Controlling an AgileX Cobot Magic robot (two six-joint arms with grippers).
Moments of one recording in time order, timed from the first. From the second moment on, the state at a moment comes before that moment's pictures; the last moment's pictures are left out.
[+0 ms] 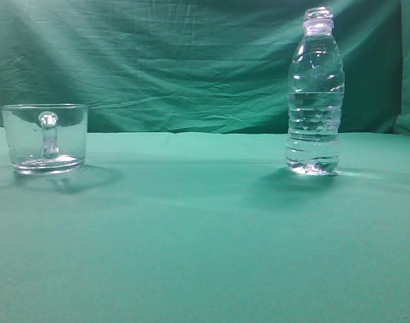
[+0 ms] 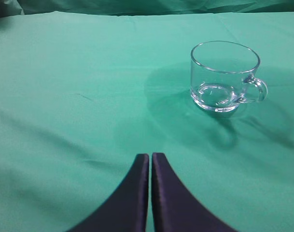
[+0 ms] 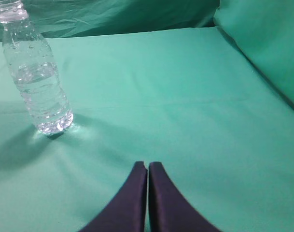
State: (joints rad) left arm 0.00 -0.02 0.02 -0.11 0.36 0.11; right arm 0.07 -0.01 0.03 0.01 0.37 0.07
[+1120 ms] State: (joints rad) left arm 0.00 -0.02 0.02 -0.11 0.36 0.11; right arm 0.07 -0.01 0.03 0.13 0.11 0.12
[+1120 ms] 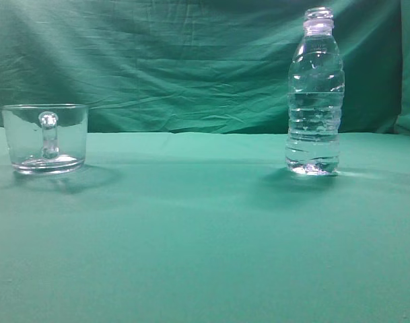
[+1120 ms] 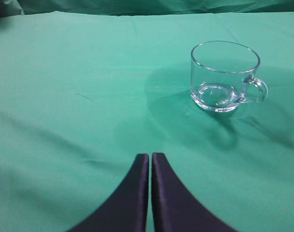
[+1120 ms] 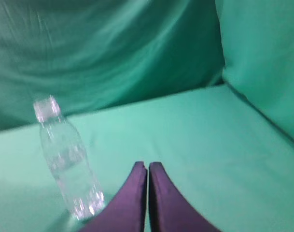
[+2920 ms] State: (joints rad) left arm 0.00 -0.02 0.02 -0.11 0.36 0.11; right arm 0.43 0.97 -0.20 0.10 -0.46 0.00
